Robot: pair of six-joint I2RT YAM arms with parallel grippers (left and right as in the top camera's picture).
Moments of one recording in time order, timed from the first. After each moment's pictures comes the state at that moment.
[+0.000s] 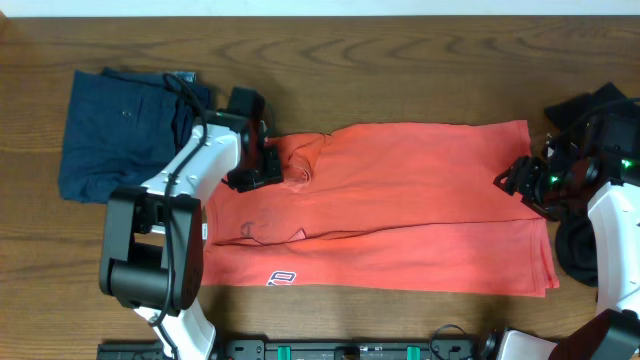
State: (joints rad) left arm -0.21 1.88 1.21 -0.79 0.18 -0.40; right arm -0.34 1.42 1.07 -0.98 -0.34 0.22
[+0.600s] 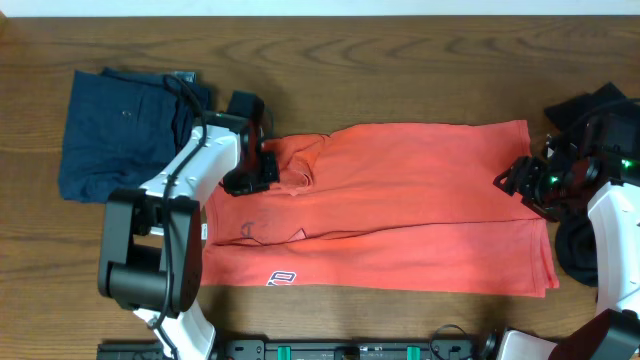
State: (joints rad) left arm -0.21 1.86 1.23 -0.89 0.15 -0.37; right arm -0.34 1.42 1.07 -0.99 -0.34 0.22
